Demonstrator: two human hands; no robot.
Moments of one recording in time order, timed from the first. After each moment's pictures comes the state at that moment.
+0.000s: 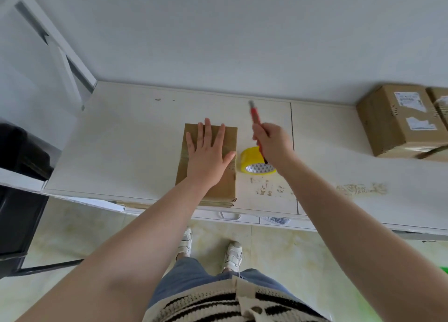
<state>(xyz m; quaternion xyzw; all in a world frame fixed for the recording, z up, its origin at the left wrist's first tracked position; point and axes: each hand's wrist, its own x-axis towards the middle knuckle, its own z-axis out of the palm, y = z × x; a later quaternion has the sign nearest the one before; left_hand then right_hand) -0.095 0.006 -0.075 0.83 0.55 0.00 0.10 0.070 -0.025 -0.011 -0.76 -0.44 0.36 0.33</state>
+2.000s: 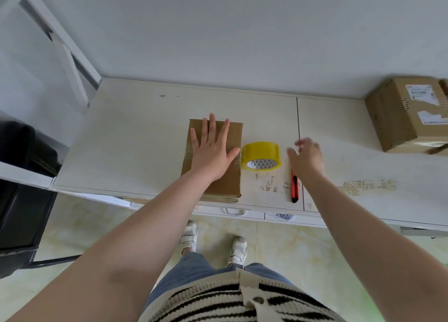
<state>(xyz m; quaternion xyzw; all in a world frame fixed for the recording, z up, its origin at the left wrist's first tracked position) -0.097 0.011 -0.070 0.83 0.54 -0.02 0.16 0.130 -0.059 -0.079 -0.87 -0.38 0.24 0.20</state>
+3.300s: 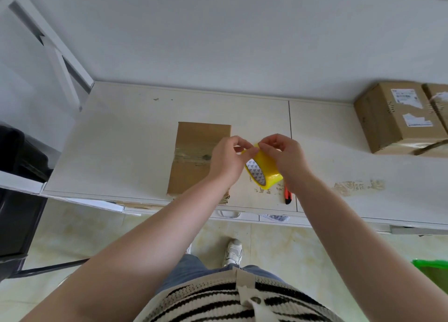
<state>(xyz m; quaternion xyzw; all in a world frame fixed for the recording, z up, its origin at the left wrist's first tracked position) -0.056 -0.026 -0.021 0.61 0.55 0.26 0.52 0.076 -0.066 -0.009 -0.72 -0.33 0.42 0.43</state>
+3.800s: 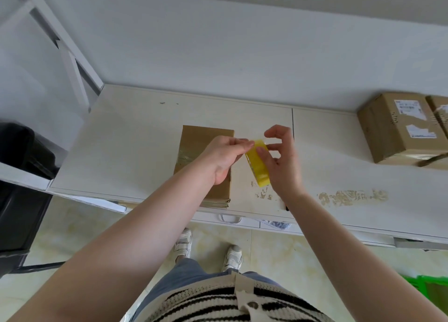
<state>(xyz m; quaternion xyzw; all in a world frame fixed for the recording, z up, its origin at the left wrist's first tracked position) -0.068 -0.006 0.013 0.39 0.51 0.22 0.73 0.063 -0.078 -0.012 -0.65 -0.50 0.29 0.49</state>
